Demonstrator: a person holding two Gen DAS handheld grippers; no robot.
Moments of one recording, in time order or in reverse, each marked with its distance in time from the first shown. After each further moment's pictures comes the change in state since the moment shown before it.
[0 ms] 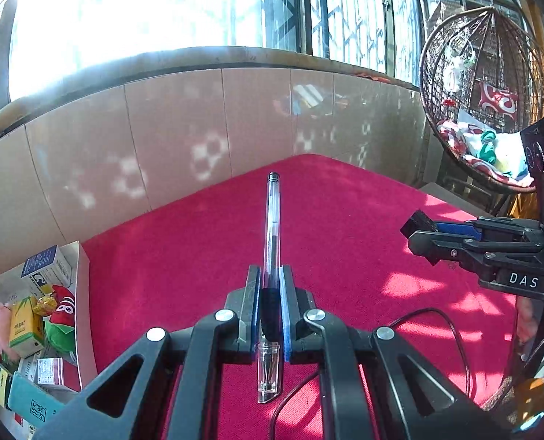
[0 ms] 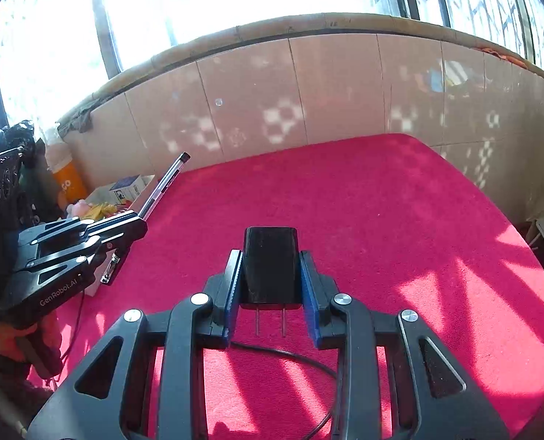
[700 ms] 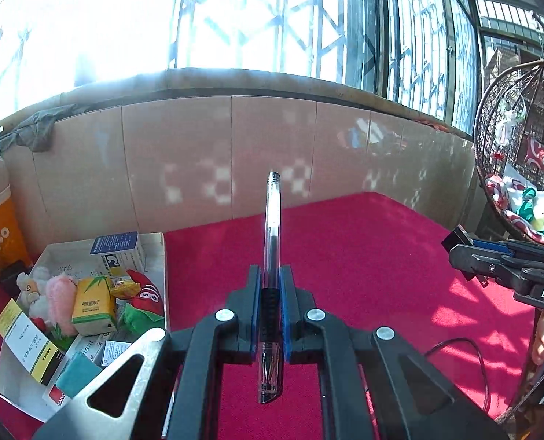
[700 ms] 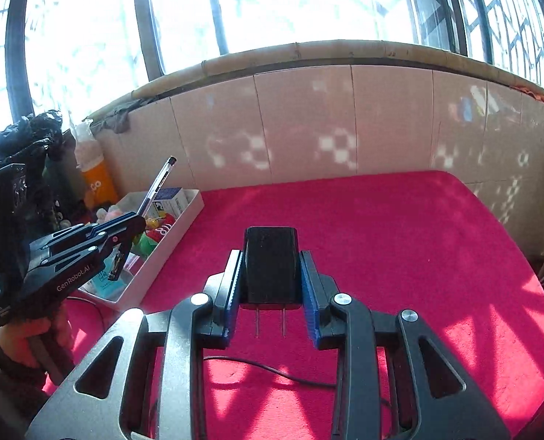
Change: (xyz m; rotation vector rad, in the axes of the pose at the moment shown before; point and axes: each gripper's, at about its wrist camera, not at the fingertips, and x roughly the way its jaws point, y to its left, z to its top) left arm -0.051 0.077 -0.008 -0.184 -0.098 0.167; right arm 0.002 0.071 0.035 -0.092 -0.029 0.075
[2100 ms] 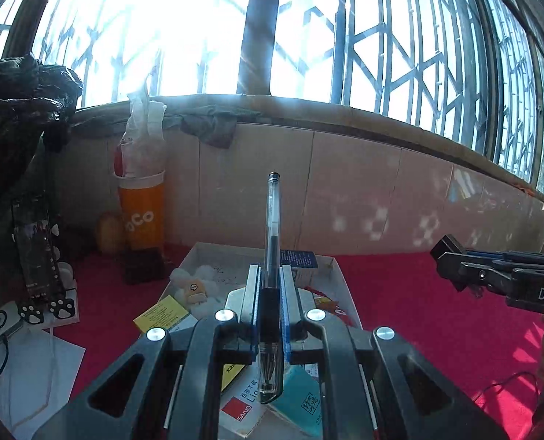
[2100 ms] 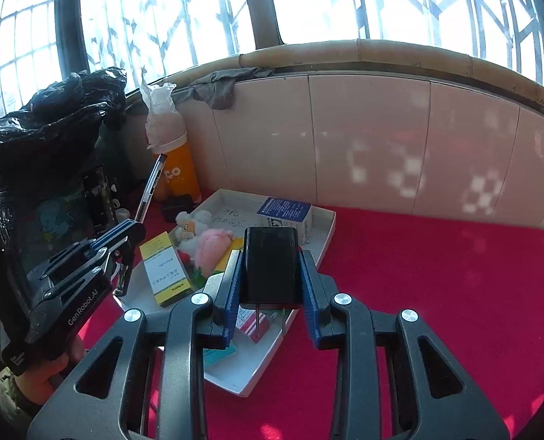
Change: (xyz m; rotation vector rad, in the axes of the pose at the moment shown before) left arm -0.069 0.166 -0.010 -0.197 -0.115 0.331; right arm 0.105 0.184 0.058 -0.166 0.092 0.216
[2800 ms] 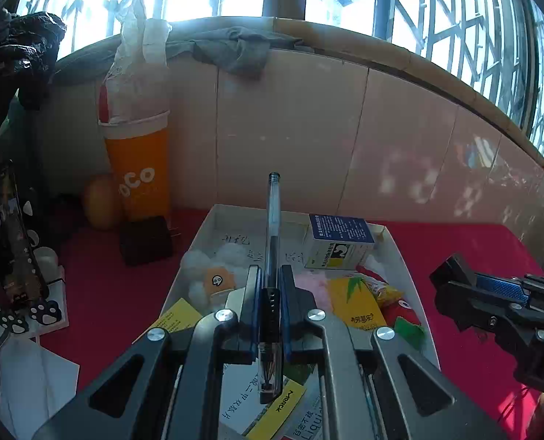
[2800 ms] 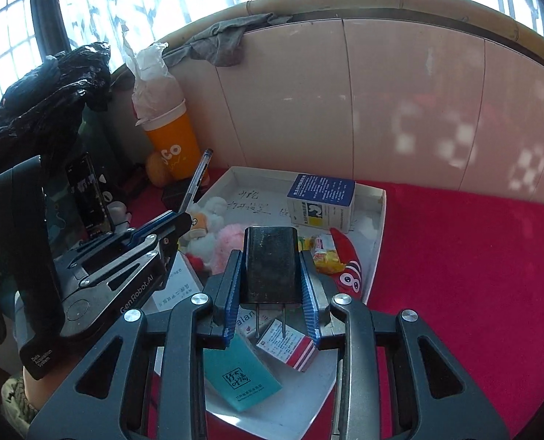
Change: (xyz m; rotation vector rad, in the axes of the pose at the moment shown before) left arm 0.099 0.040 0.002 -0.008 0.235 0.024; right arm 0.092 0.031 0.009 0.073 0.132 0.021
